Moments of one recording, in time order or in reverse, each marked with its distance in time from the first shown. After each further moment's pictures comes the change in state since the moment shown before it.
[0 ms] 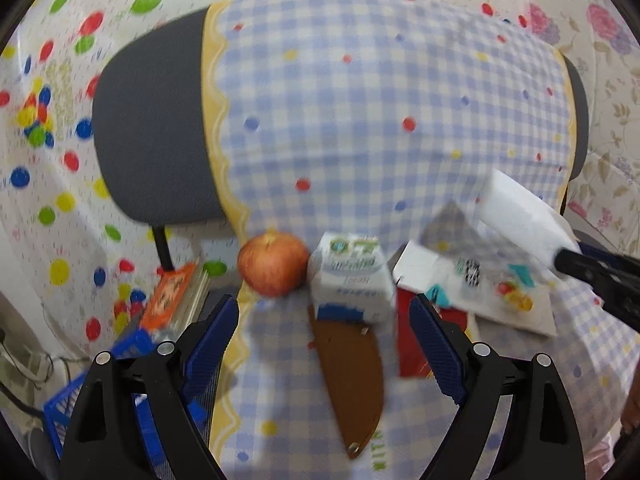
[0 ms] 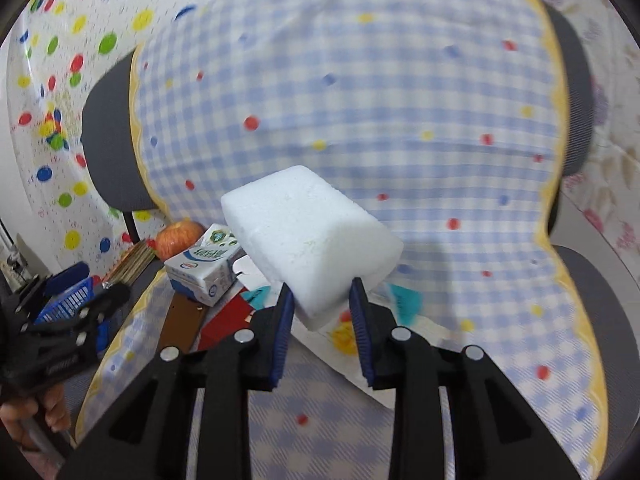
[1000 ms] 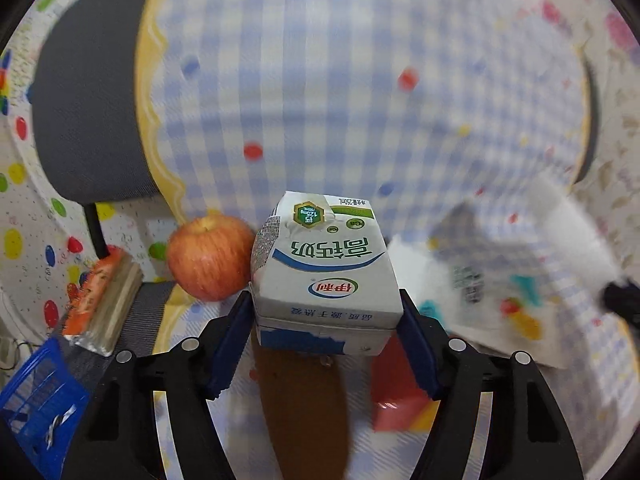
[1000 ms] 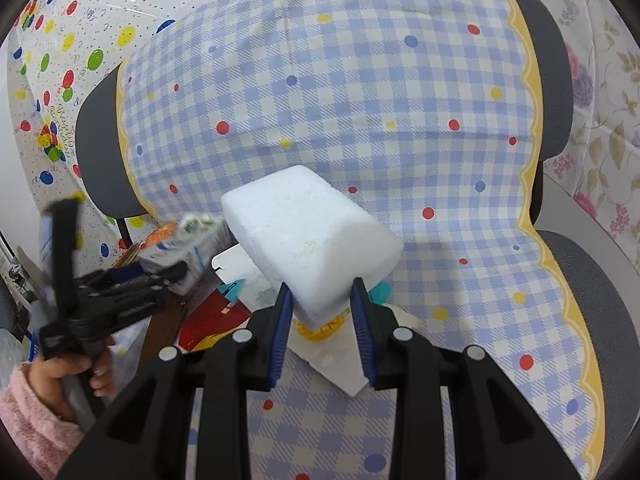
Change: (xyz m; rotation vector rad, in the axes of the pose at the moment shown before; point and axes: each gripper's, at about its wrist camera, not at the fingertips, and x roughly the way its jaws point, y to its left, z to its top) left arm 0.056 -0.012 0.001 -0.072 0.065 -0.116; right arm -0.006 -0.022 -0.009 0.026 0.001 0.004
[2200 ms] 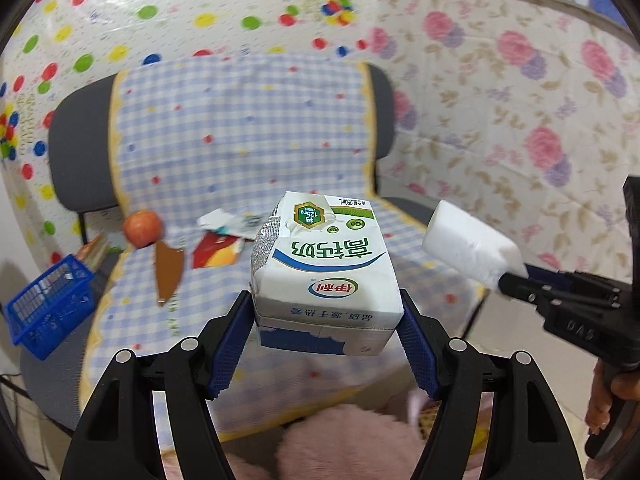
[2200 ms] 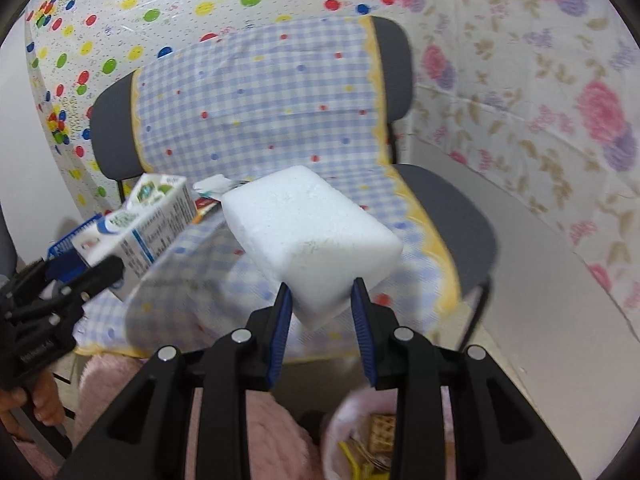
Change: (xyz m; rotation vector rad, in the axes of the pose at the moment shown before) left arm -0.230 -0.138 -0.151 0.179 -0.159 -0.270; right arm -0.229 -0.036 -0.154 0.049 -0.042 -0.243
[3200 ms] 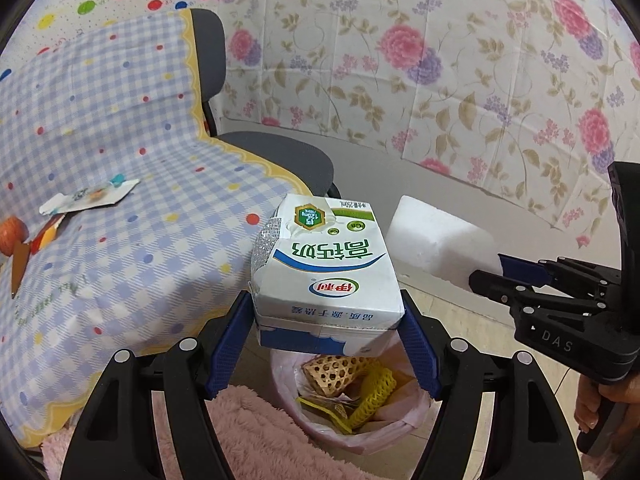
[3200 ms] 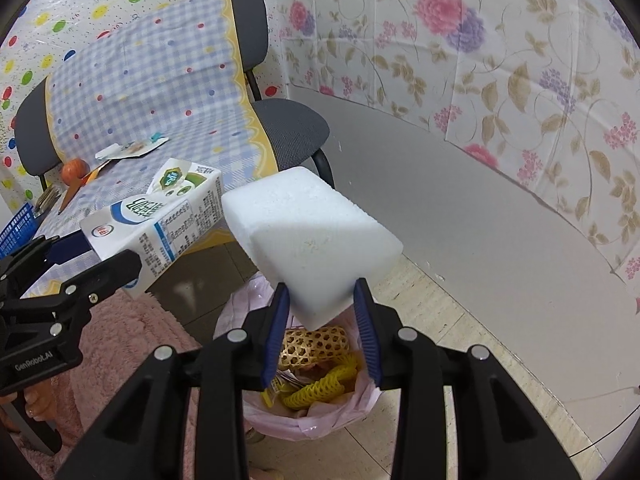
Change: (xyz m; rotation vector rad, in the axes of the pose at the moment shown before) left arm 0.041 -0.149 -0.063 0.209 0.192 -0.318; right arm -0.053 -0.104 -0.116 0.187 0.117 -0.244
